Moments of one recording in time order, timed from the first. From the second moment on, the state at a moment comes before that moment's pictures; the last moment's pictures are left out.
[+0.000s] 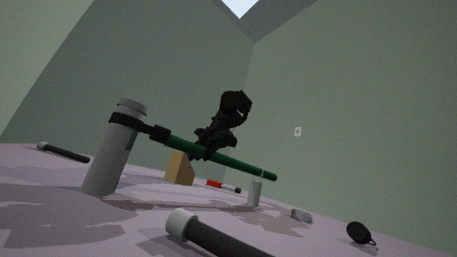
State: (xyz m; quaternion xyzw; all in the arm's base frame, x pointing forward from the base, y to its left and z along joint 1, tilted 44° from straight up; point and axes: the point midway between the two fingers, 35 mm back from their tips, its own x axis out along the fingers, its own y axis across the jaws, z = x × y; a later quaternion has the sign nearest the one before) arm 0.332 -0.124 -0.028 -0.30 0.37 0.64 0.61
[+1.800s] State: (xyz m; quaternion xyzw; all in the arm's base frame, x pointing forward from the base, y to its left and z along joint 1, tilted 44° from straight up) arm 0.332 -0.124 -0.028 -0.30 0.37 0.64 0.61
